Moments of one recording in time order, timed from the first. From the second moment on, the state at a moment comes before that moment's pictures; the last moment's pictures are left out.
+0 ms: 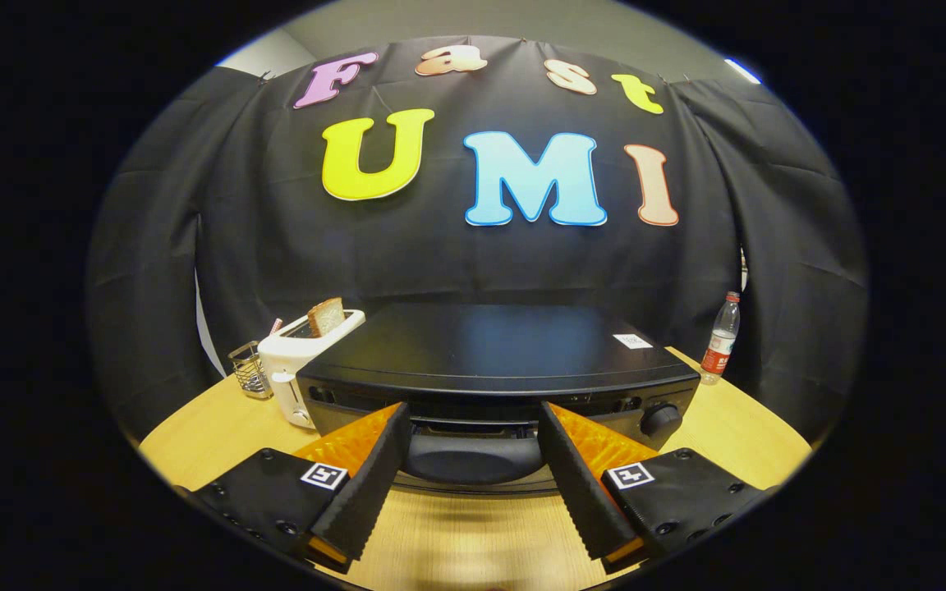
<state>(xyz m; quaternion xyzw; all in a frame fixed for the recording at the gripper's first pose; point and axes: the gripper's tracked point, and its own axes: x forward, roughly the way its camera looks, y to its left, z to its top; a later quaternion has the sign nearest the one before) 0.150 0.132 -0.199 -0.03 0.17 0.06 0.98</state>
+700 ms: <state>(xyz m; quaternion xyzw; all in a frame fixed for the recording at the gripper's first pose) 0.086 0.128 -0.235 -0.03 0.21 0.06 0.98</state>
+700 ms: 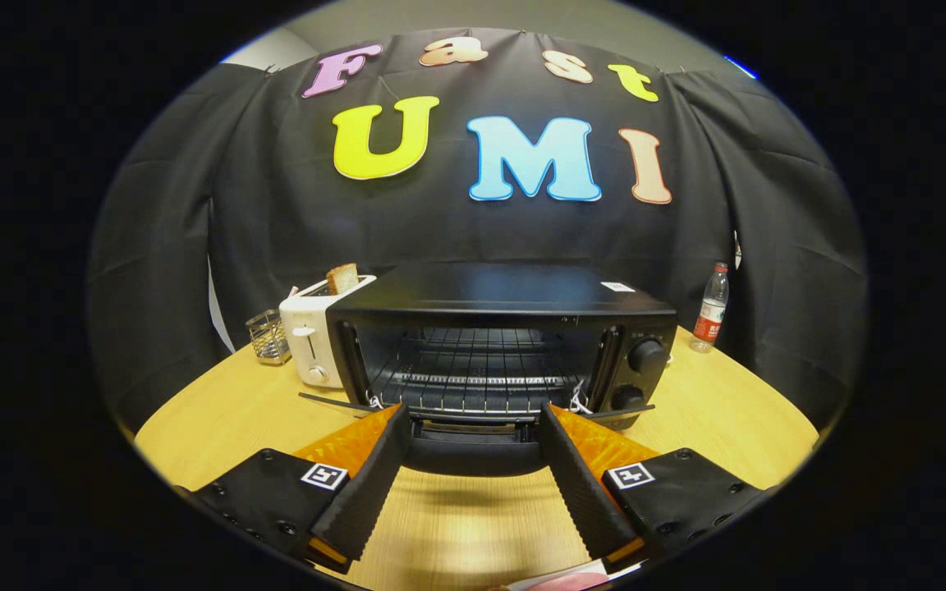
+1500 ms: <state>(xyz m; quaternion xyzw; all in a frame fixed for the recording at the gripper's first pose) 0.021 0.119 -0.286 -0.05 0.29 0.04 0.96</state>
